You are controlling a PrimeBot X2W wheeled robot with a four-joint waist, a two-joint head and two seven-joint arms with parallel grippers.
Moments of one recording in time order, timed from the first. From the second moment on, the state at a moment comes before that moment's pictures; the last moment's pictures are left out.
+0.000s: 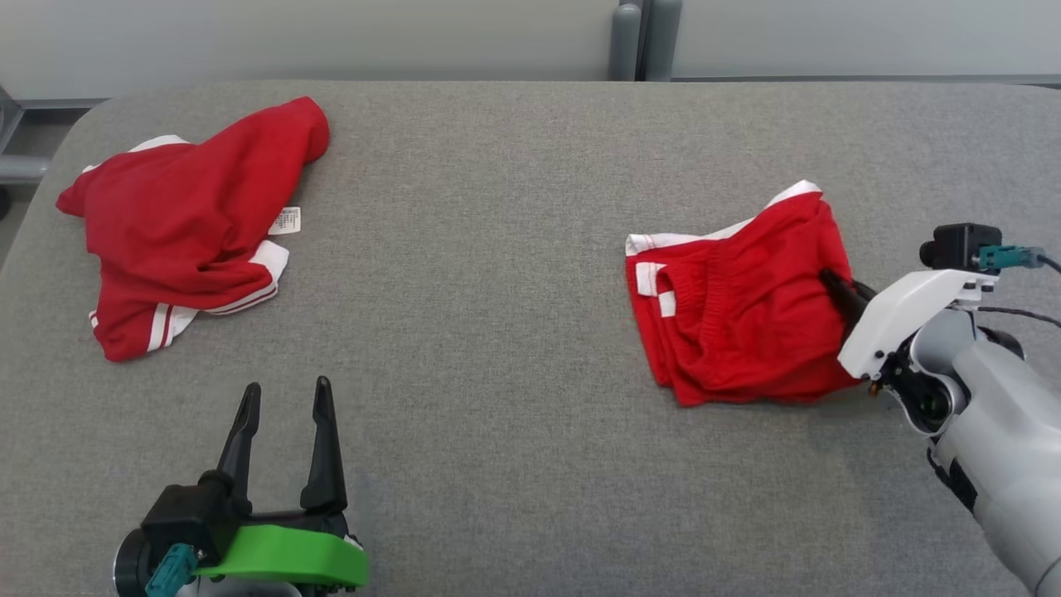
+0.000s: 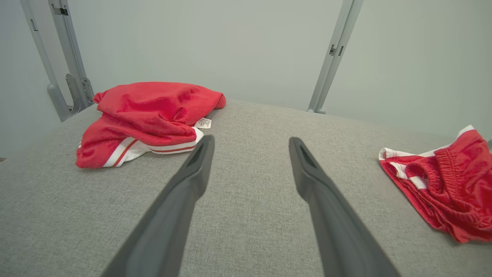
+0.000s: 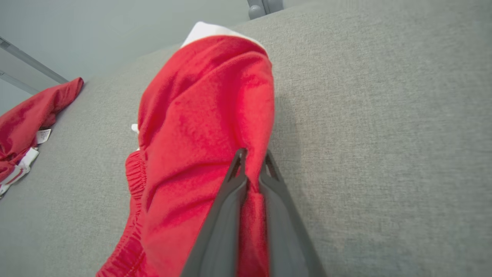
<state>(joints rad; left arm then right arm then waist) 0.08 0.05 -0.20 -0.03 -0.35 0.12 -0.25 -0.57 -0.31 0.56 0.85 0.90 0.12 0.03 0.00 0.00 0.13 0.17</state>
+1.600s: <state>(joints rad) -0.10 0.05 -0.31 -0.18 -0.20 0.12 -0.25 -0.92 -0.67 0.55 0.95 0.68 0.06 -0.07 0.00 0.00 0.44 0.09</state>
